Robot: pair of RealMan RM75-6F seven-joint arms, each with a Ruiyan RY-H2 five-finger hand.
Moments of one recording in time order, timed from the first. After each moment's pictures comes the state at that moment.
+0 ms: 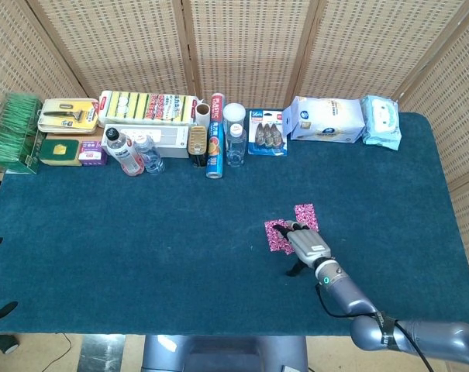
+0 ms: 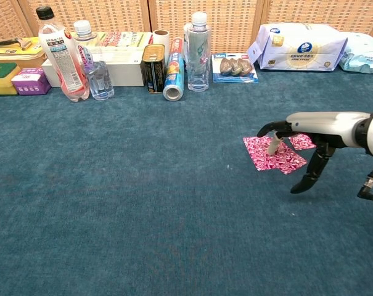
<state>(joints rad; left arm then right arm) 0.02 -0.84 0.10 -1.72 1.71 1.61 -0.30 0.81 -1.39 0.04 -1.71 -0.72 0.83 -0.38</state>
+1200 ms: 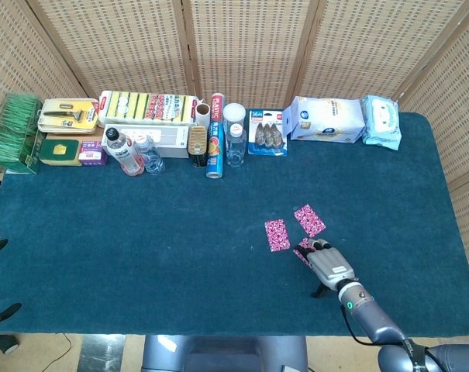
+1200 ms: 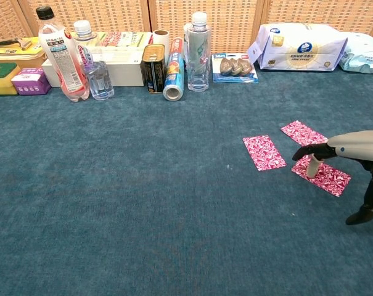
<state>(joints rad) 0.03 -0.84 0.10 -1.73 1.72 1.61 -0.28 0.74 -1.26 -0.09 -1.90 -0.82 0.93 -0.50</state>
